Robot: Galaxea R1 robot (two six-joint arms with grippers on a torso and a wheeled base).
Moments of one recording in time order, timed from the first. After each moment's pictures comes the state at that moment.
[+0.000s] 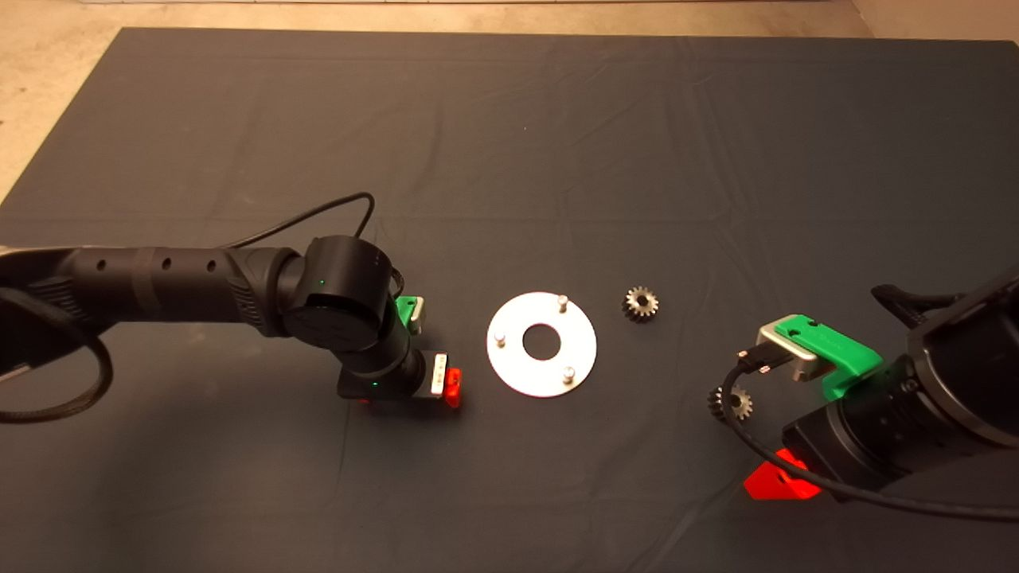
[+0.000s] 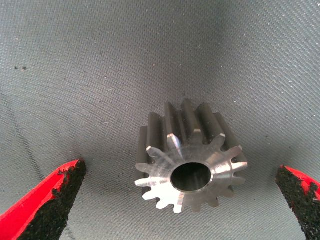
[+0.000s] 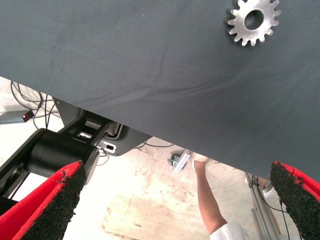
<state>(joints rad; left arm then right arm) -0.20 2.51 -0.90 0.46 1.53 -1.58 0.51 2.33 -0.41 0.00 -1.53 1.59</state>
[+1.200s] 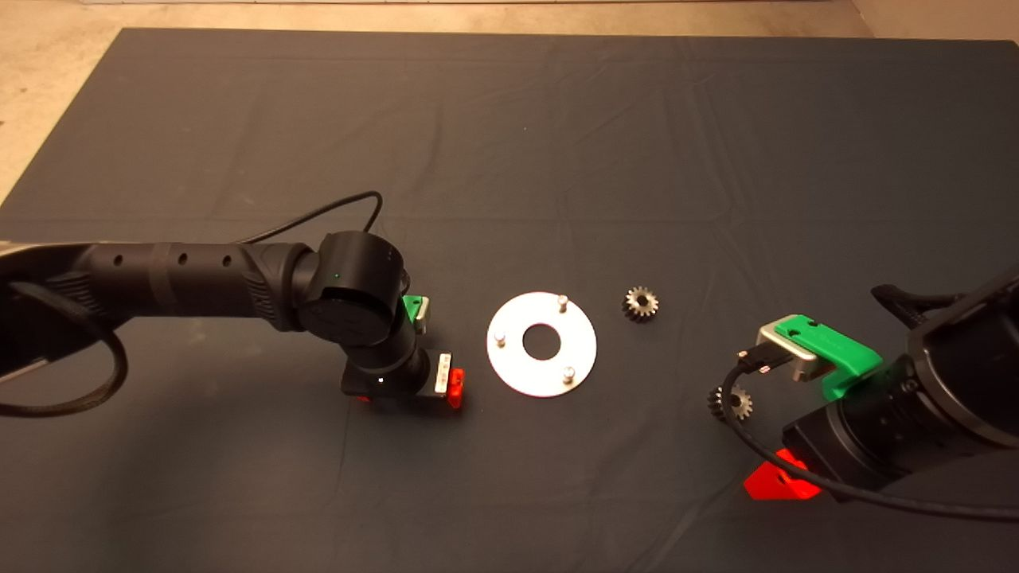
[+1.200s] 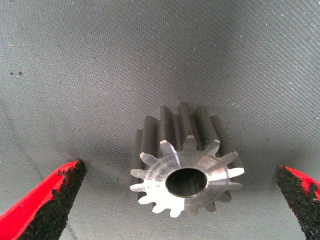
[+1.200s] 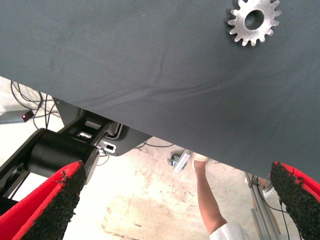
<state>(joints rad) -0.20 2.54 -0.92 0.45 1.55 -1.56 0.51 2.33 -0.41 0.00 -1.53 1.59</state>
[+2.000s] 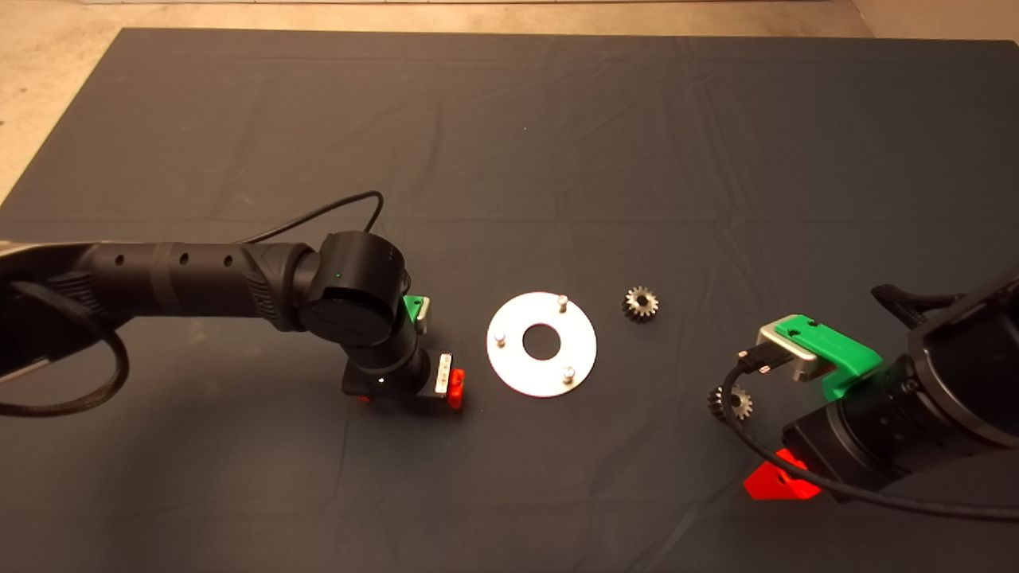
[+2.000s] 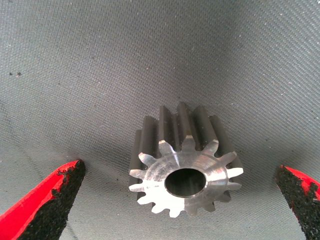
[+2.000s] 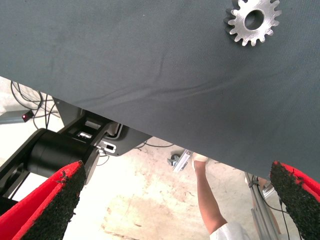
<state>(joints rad) -0.20 2.54 -0.92 0.44 1.55 -1.56 0.51 2.33 -0.41 0.00 -1.53 1.59</state>
